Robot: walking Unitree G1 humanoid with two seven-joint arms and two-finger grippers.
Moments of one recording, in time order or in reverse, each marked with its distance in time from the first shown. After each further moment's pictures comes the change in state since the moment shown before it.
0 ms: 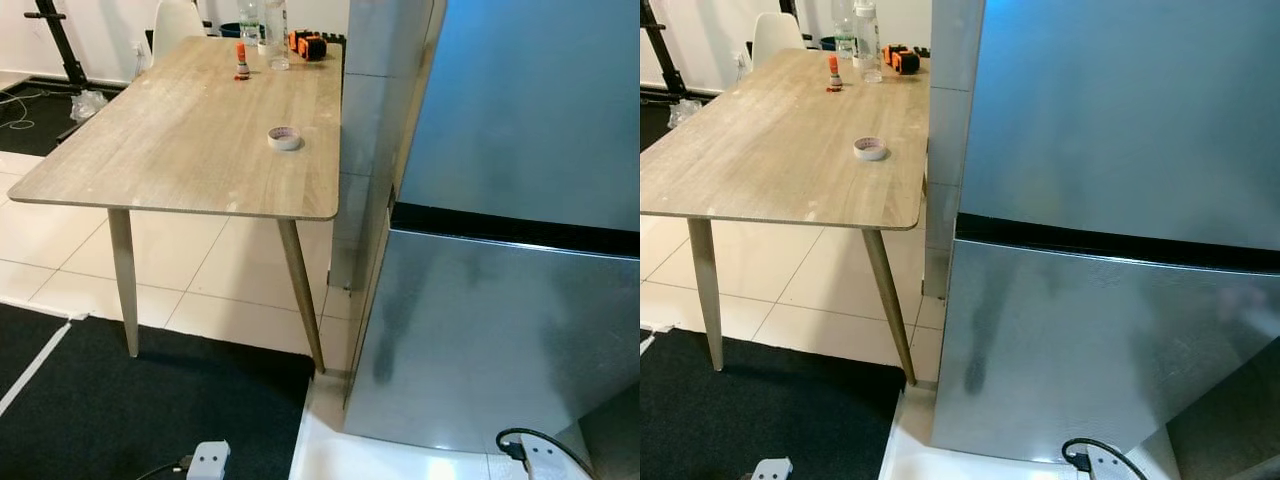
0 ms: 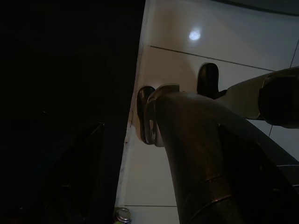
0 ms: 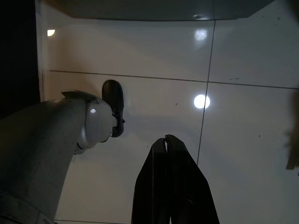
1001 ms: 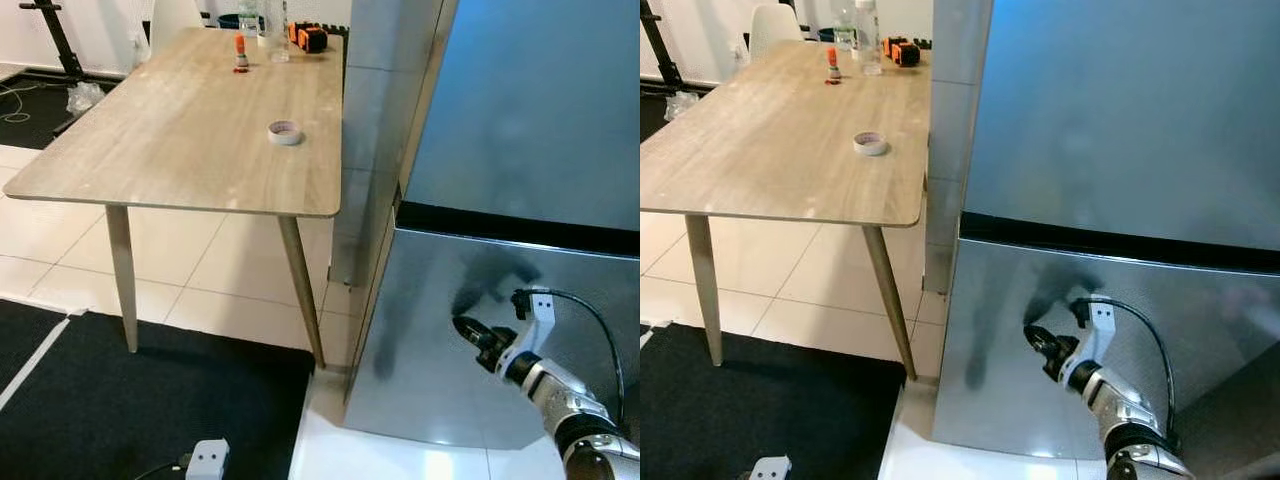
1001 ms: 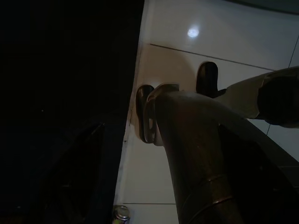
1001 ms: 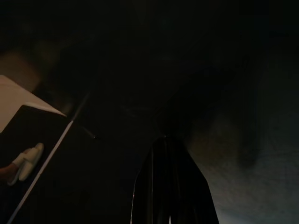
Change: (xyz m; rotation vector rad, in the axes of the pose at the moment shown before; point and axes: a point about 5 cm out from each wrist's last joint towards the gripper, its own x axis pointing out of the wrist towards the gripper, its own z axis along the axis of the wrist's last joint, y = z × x) left arm 0.000 0.000 0.002 0.001 -0.007 -0.007; right arm -0.041 0.047 0.195 0.085 -0.722 0.620
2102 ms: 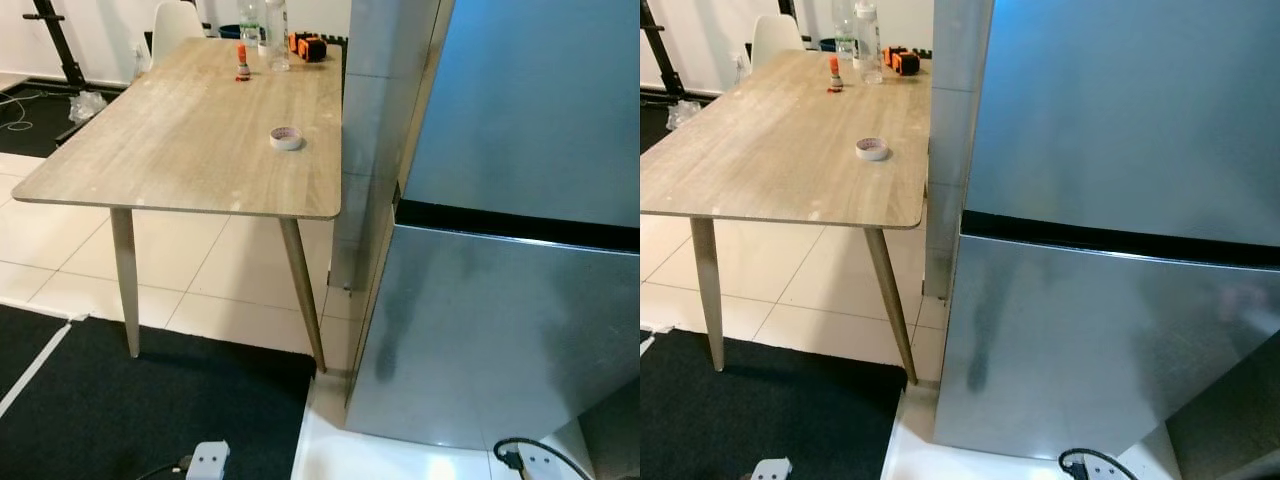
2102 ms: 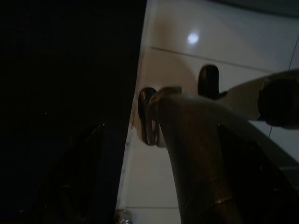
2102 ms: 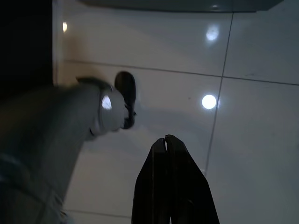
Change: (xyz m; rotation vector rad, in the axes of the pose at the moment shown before) left arm 0.000 0.000 0.000 0.004 -0.004 0.005; right arm -0.138 -0.024 -0.177 -0.080 0.761 -0.541
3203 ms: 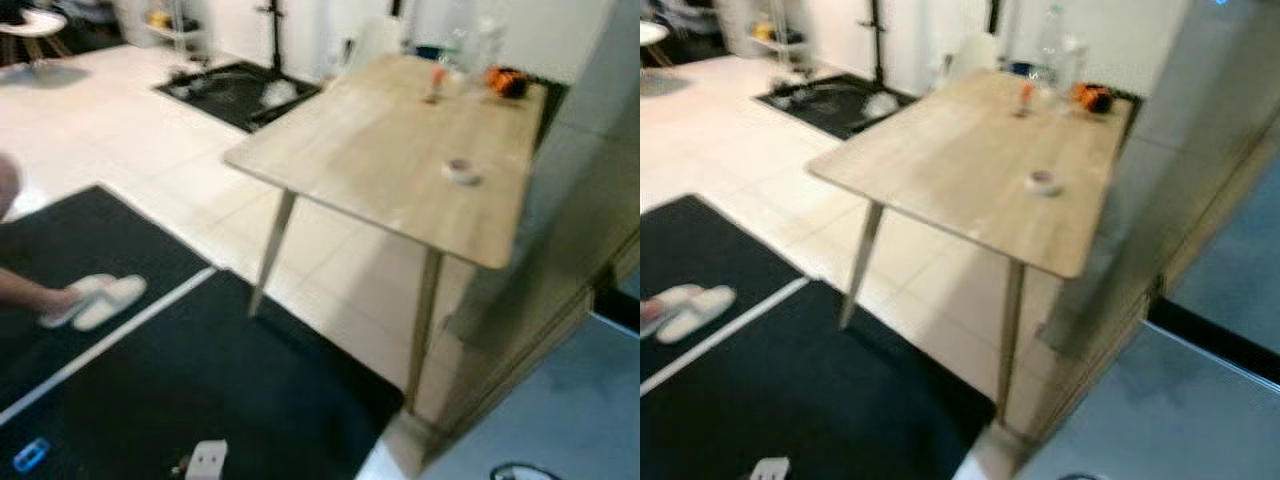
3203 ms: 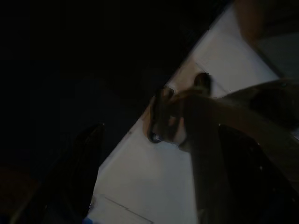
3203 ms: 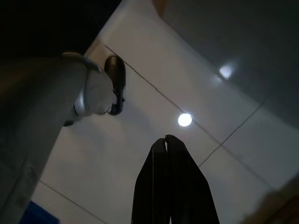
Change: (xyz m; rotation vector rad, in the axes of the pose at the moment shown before) left arm 0.000 -0.001 -0.003 -0.007 0.012 0.000; right arm -0.006 -0.014 -0.009 -0.070 0.047 -0.018
